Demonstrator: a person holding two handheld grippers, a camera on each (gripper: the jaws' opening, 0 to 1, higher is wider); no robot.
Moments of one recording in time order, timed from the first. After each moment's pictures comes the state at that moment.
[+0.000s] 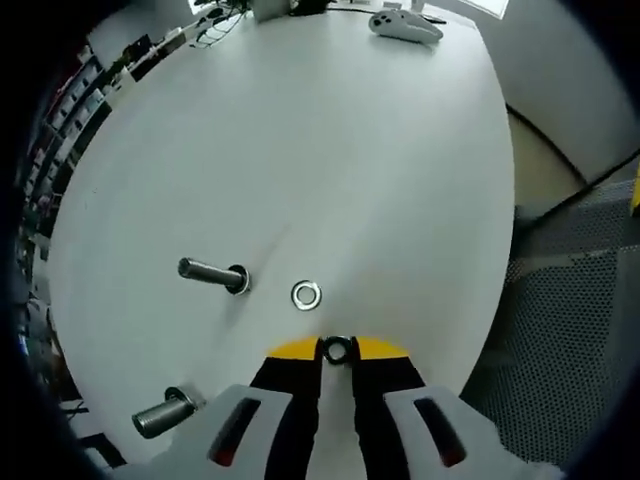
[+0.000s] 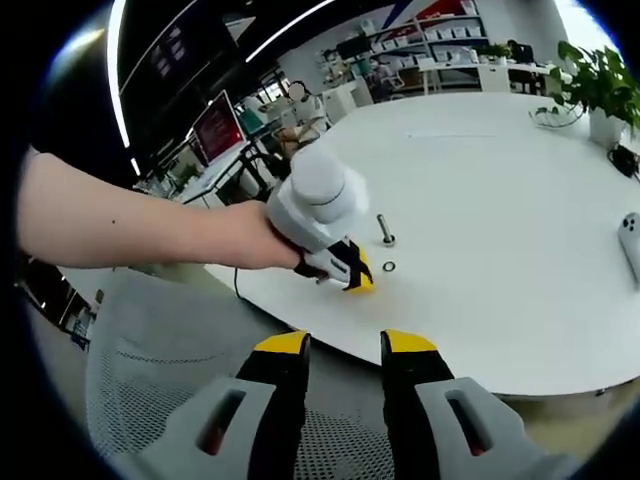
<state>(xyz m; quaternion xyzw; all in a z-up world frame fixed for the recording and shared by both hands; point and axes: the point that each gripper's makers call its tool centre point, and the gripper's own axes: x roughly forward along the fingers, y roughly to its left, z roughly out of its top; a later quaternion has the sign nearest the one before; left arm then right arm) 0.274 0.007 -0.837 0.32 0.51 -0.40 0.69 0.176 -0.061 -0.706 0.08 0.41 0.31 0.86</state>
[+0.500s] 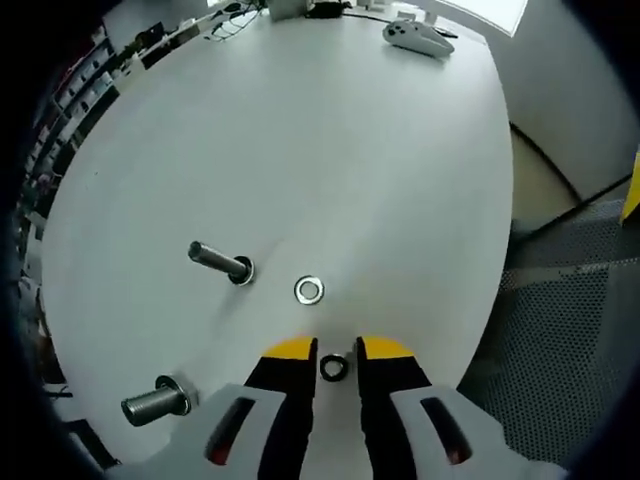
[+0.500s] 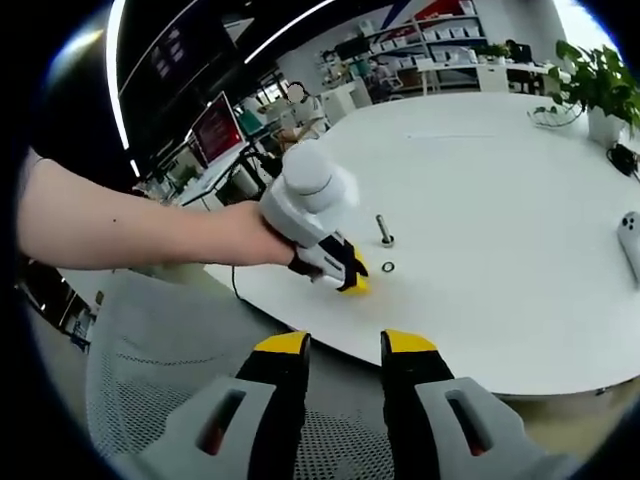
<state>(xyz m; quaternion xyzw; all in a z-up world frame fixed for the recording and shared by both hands) 0.270 0.012 -0.831 0.28 0.52 -0.39 0.71 0.176 -0.061 -0.705 0.08 0.41 0.31 0.86</state>
